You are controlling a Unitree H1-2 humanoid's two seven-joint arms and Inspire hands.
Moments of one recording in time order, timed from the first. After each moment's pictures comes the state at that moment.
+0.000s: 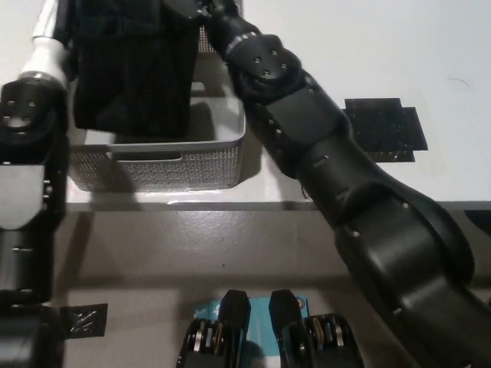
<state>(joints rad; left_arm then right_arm) -0.91 0.30 0.18 0.42 0.00 0.29 -0.03 -1.36 0.13 0.10 1.18 0.09 -0.13 -0.06</state>
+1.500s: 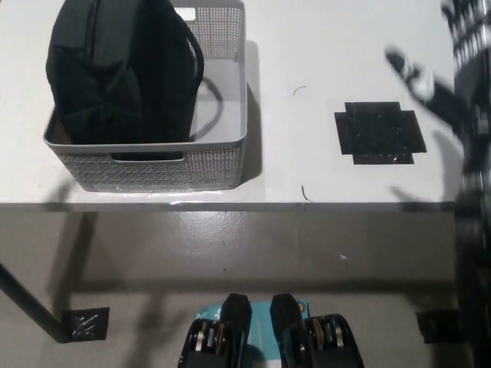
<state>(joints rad) -0.26 0.45 0.33 -0.36 -0.22 0.26 -0.25 -0.43 -0.11 -0.05 -0.20 0.08 0.01 -0.08</state>
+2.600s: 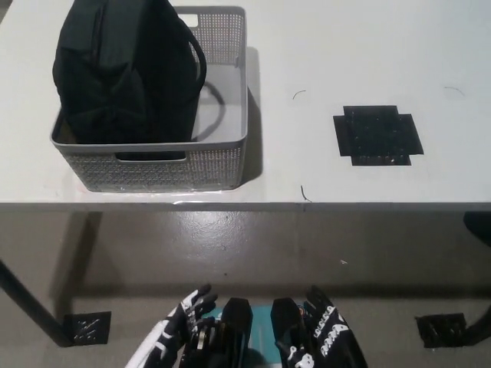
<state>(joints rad) 0.13 0.15 -0.13 -0.03 -0.07 -0.17 -0.32 0.12 0.09 0.21 0.23 0.14 -0.27 0.07</state>
